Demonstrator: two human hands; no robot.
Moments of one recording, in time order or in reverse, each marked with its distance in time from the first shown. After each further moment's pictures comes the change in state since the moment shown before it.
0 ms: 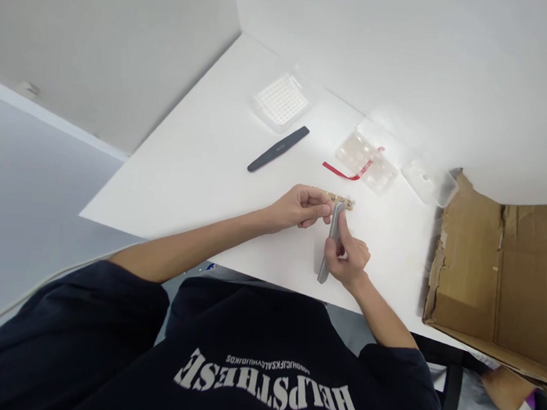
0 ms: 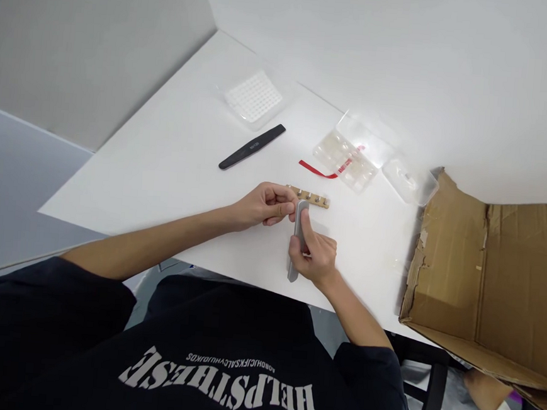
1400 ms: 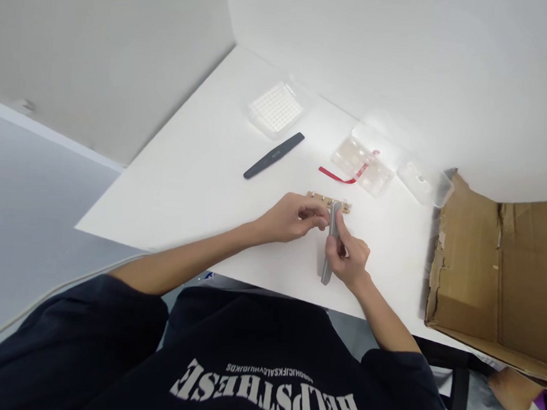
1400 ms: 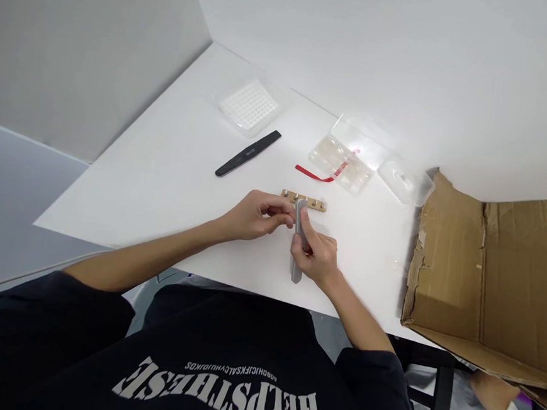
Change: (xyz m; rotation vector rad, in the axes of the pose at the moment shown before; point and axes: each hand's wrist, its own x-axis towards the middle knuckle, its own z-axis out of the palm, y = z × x) left_hand -0.009 0.010 0.005 0.544 0.080 0.198; right_hand 0.007 0.005 0.000 0.065 -0.032 0.059
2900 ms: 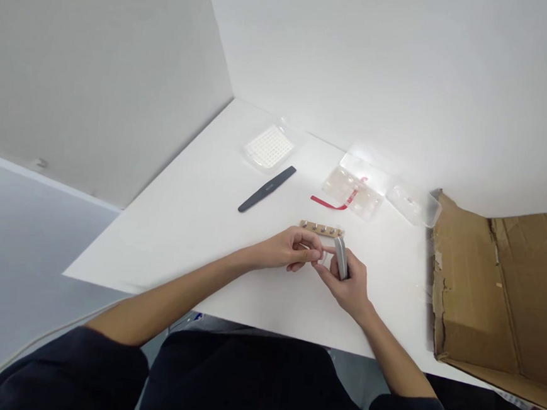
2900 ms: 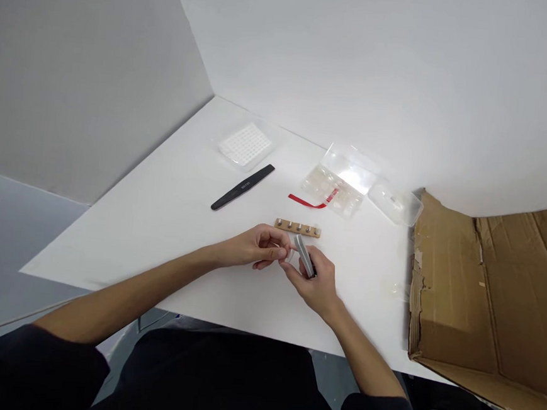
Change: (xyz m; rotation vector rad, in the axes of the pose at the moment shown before) left_hand 0.005 -0.015 -0.009 -0.412 -0.340 -0.316; right_hand 0.015 -0.008 -0.011 0.415 -0.171 0.505
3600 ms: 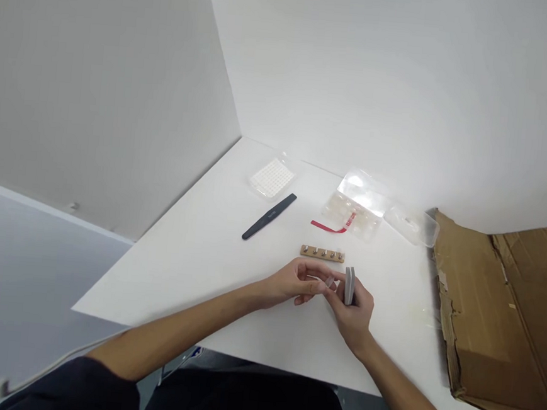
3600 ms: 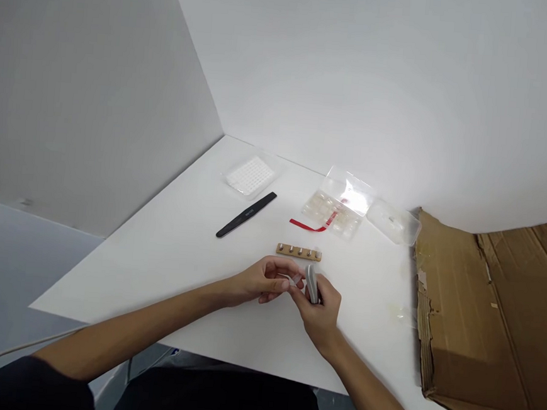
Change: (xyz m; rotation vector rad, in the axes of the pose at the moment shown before) left_hand 0.001 -0.014 0.017 -0.270 0.027 -0.035; right_hand -0.007 0.006 0.015 0.051 0.274 0.005
